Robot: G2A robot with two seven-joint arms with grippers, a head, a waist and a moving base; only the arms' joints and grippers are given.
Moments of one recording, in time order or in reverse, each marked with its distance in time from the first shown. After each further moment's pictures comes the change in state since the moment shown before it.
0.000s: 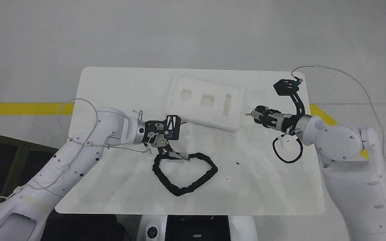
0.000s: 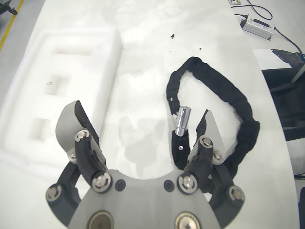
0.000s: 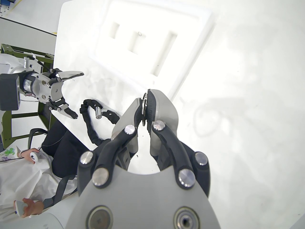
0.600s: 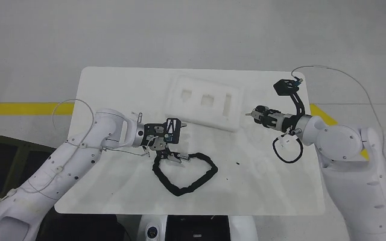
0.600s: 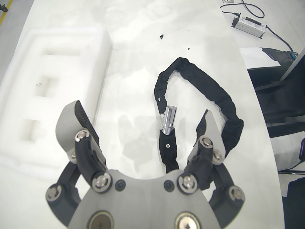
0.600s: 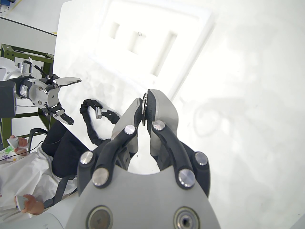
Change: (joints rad) left arm -0.001 0.026 0.005 -0.047 -0.057 0.000 -0.065; right arm 0.000 0.000 0.000 0.000 0.000 0.000 0.000
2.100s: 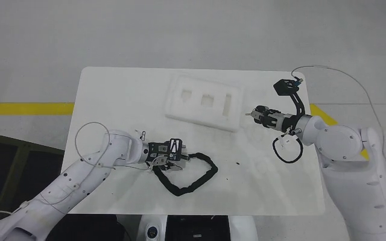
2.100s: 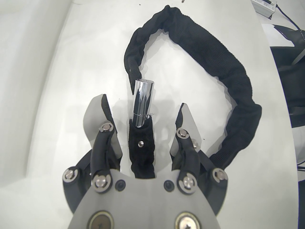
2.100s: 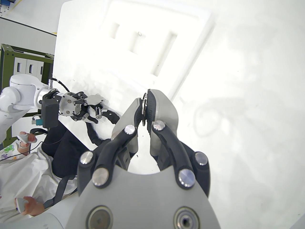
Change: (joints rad) left arm 0.149 -0.026 0.013 0.047 0.280 0.083 0.116; right arm 0.000 0.000 0.000 0.000 0.000 0.000 0.000
